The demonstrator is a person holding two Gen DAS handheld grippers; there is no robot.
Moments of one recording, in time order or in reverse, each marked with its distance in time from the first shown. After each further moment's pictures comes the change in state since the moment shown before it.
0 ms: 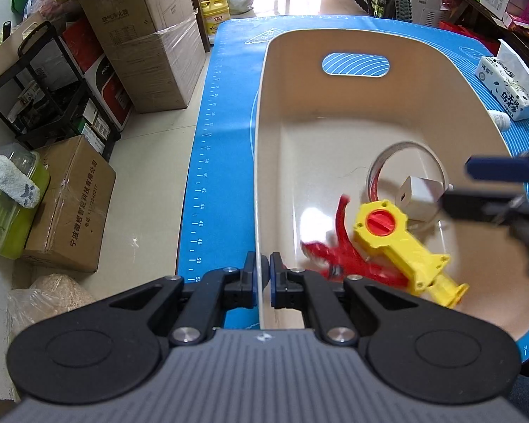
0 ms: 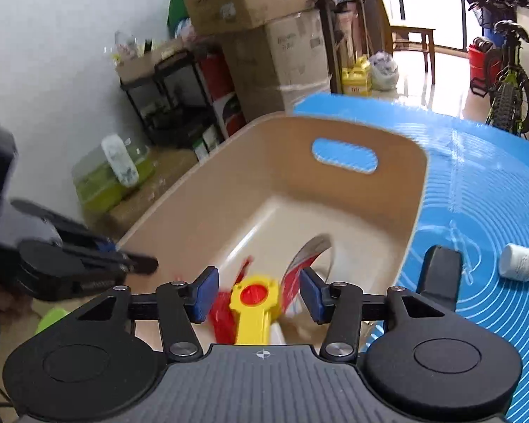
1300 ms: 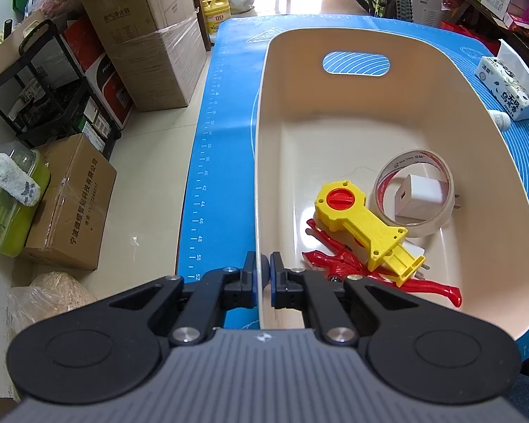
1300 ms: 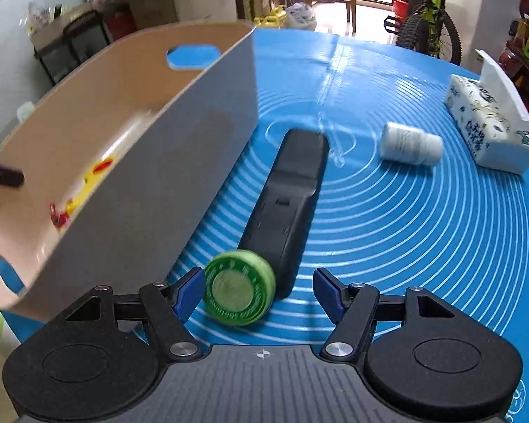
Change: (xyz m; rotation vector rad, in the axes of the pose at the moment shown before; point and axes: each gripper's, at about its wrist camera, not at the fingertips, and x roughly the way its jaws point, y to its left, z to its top) left arm -0.001 -0.001 -0.002 -0.004 0.002 0.003; right arm 0.009 -0.082 -0.085 0.059 0.187 -0.271
